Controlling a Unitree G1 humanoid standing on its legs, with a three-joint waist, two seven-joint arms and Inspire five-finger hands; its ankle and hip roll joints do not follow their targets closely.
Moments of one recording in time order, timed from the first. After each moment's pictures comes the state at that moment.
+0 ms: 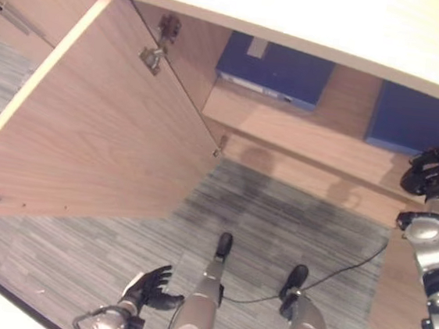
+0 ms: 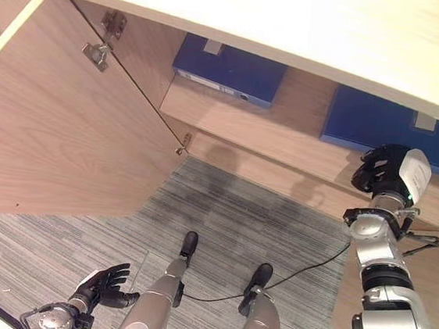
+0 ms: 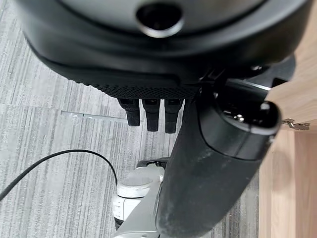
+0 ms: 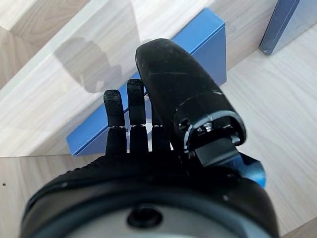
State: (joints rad) left arm 0.02 0.41 -0.32 0.87 -0.30 -0.22 -0.08; right arm -0.65 -0.76 0.17 0.89 -0.08 -0.10 -0.54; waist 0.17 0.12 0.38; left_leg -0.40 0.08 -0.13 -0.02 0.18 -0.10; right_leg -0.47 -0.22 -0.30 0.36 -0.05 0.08
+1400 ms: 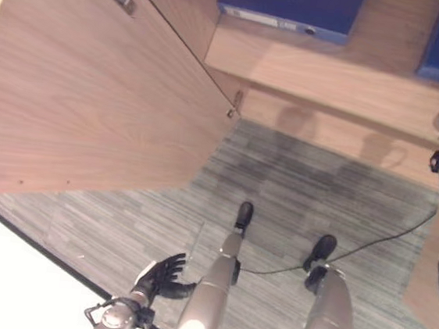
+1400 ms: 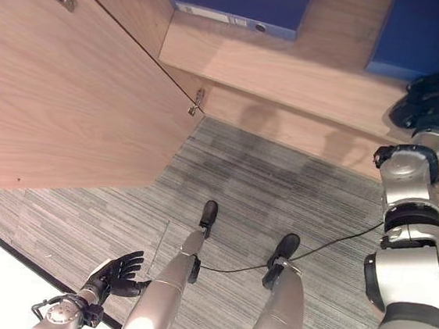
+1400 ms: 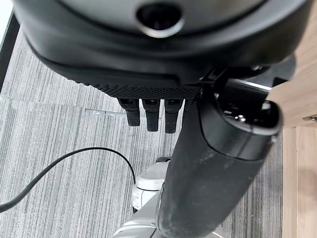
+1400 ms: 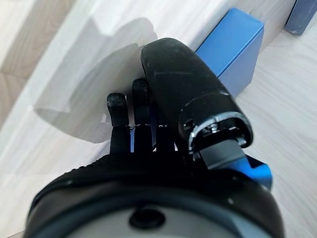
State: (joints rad) left arm 0.02 0.42 -0.39 0.74 -0.39 -0.23 -0.09; right arm -1.17 -0.84 0.39 1.23 0.12 -0.13 -0.52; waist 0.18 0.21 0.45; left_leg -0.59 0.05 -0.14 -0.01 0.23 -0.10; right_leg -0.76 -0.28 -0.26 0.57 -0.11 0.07
